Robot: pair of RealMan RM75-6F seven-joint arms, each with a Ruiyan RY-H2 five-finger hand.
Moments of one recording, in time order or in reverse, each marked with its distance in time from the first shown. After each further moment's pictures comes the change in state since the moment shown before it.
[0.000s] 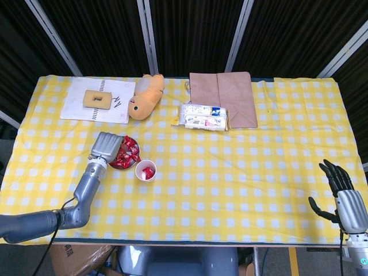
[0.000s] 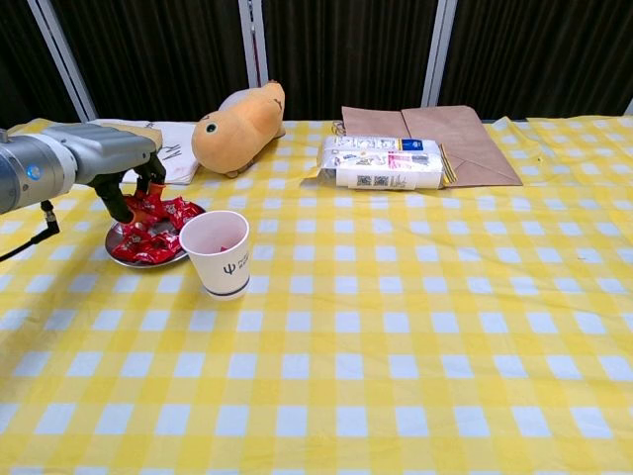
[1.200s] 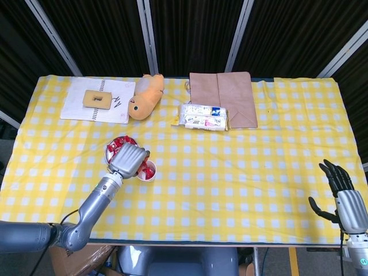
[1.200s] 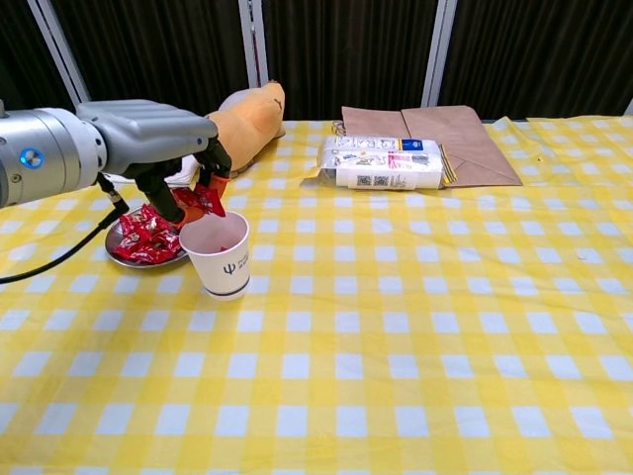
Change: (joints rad) left arm -0.025 0.078 0.012 -0.365 0.143 0.098 0.057; right arm -0.001 0.000 0.000 0.002 -0.002 0.005 -0.003
